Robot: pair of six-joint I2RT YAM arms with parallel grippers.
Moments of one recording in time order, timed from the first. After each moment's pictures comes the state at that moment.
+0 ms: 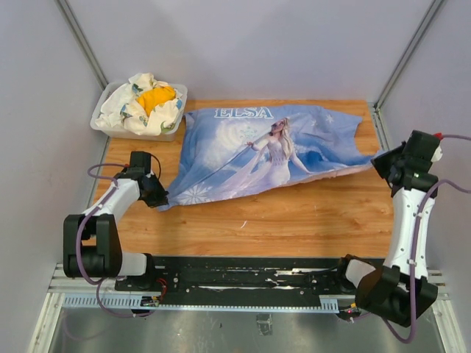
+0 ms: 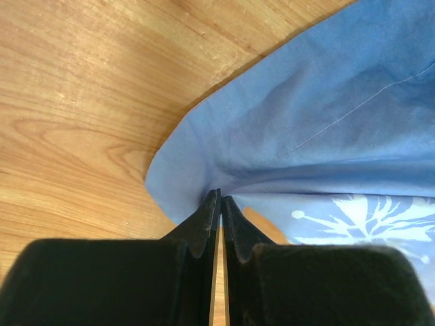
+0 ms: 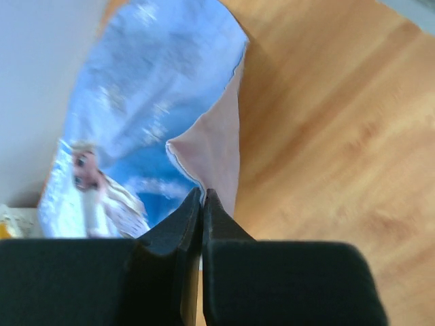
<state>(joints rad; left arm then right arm) 0.02 1.35 0.74 -0.55 0.04 -0.58 -0.39 1.10 1.14 -0.66 -0.09 0.74</state>
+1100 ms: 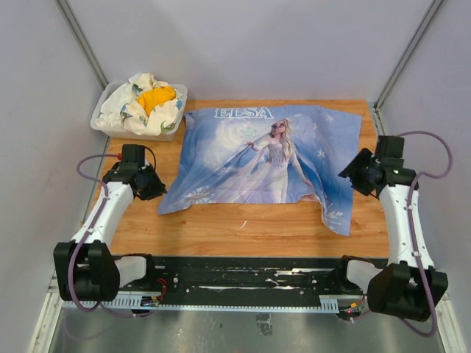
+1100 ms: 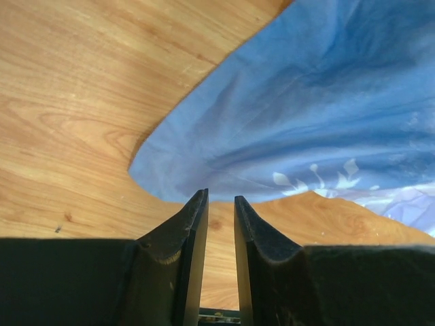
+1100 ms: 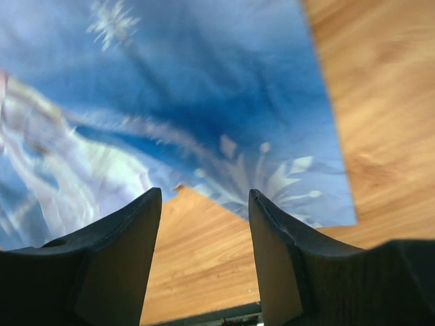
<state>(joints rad) 0.02 1.18 0.84 -0.69 0.05 -0.56 -0.25 1.07 1.00 -0.83 -0.08 0.59</state>
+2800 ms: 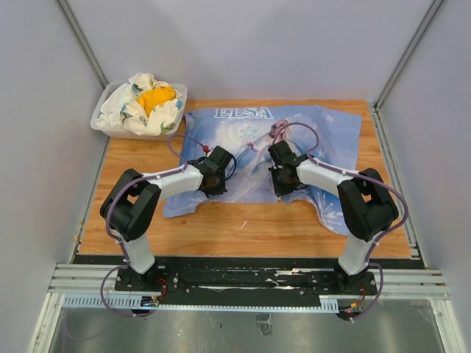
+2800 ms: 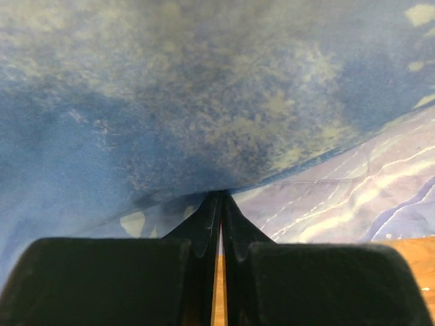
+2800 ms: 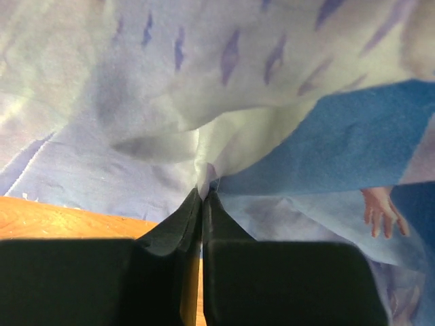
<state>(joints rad) -0.63 1.78 1.07 -0.39 -0.22 -0.59 0.53 1.79 1.12 -0.54 0.07 0.31</state>
